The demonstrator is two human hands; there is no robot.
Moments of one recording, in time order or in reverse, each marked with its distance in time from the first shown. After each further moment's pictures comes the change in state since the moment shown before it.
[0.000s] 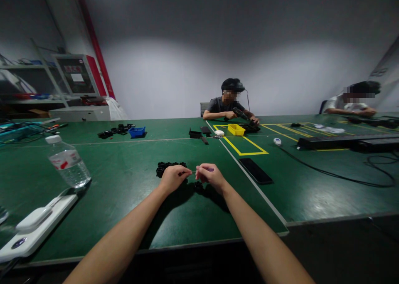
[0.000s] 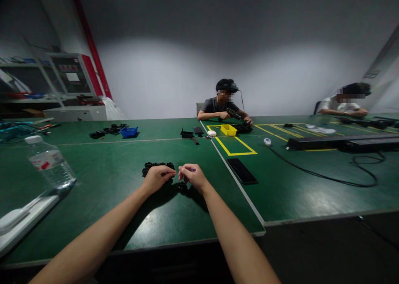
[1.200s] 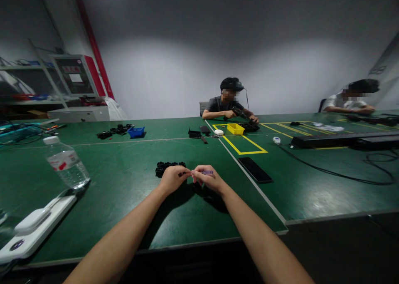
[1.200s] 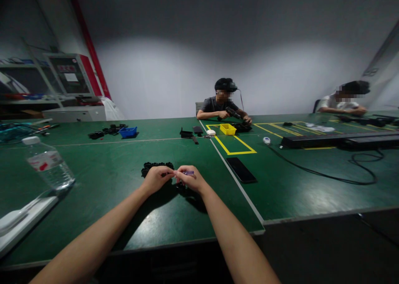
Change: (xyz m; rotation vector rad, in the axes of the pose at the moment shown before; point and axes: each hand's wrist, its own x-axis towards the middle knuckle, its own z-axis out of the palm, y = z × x) left_hand 0.000 0.002 -0.001 0.017 -0.081 0.004; right_hand 0.002 0.009 0.000 -0.139 -0.133 -0.053
